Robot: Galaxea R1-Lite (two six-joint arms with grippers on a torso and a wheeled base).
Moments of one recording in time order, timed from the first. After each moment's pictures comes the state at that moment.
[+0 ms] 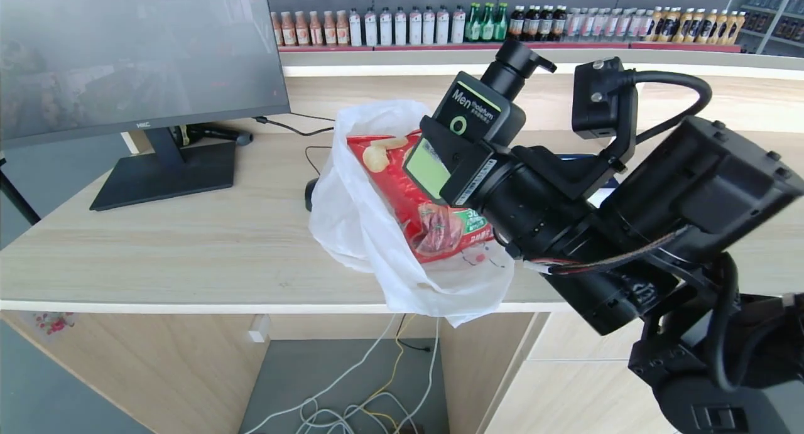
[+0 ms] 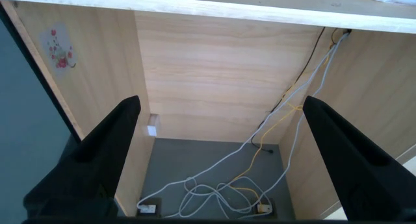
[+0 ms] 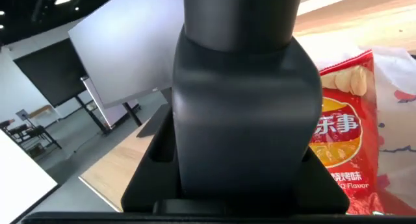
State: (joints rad) left arm 0.00 0.00 0.00 0.00 0.00 0.00; right arm 0.85 1.80 -0.94 -1.25 -0.23 0.30
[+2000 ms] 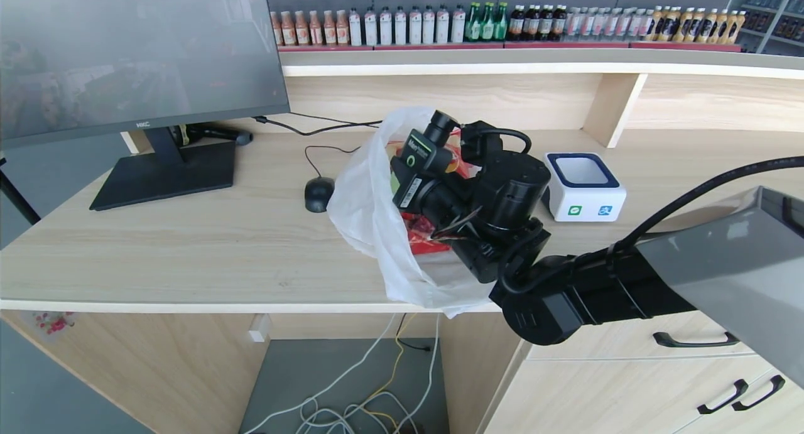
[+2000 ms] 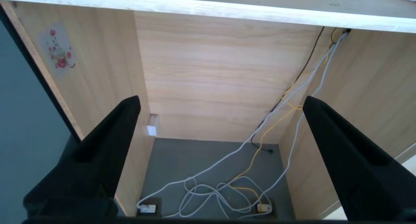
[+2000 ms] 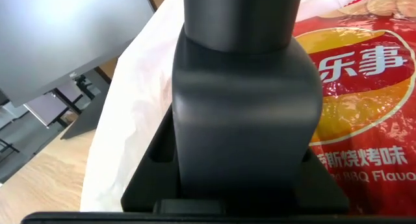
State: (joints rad) left arm 0.00 0.00 0.00 0.00 0.00 0.00; right arm 0.72 2.16 -1.32 -1.09 -0.24 0.35
